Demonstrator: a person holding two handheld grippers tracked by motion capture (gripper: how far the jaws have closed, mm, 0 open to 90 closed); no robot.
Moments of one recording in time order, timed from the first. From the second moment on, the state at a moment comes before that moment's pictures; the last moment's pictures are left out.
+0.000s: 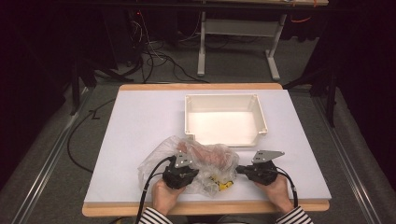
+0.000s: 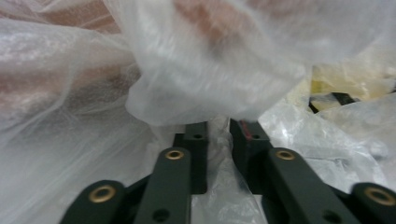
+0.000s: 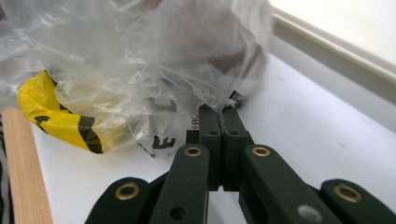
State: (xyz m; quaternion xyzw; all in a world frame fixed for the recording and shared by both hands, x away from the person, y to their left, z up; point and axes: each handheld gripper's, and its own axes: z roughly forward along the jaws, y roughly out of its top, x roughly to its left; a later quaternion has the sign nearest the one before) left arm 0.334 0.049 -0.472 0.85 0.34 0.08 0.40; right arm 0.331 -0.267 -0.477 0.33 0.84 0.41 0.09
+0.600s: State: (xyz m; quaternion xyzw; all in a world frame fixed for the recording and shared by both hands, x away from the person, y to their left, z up) left arm 0.310 0.074 -0.435 0.80 0.38 0.14 0.45; right arm 0.334 -0.309 -0.479 0.38 0.83 0.39 0.11
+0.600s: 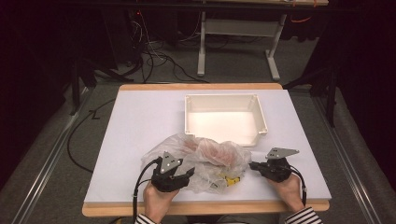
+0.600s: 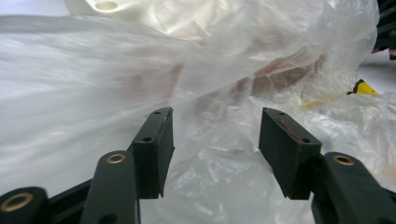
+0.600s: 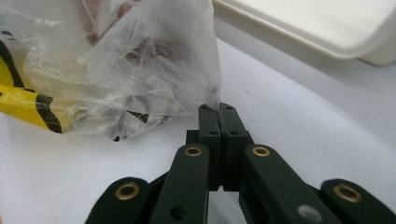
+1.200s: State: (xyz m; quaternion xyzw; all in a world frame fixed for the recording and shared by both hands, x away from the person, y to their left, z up) left arm 0.307 0.081 -0.429 0.78 0.38 0.15 0.47; right arm 0.338 -0.342 -0.476 0.41 0.82 0.36 0.15
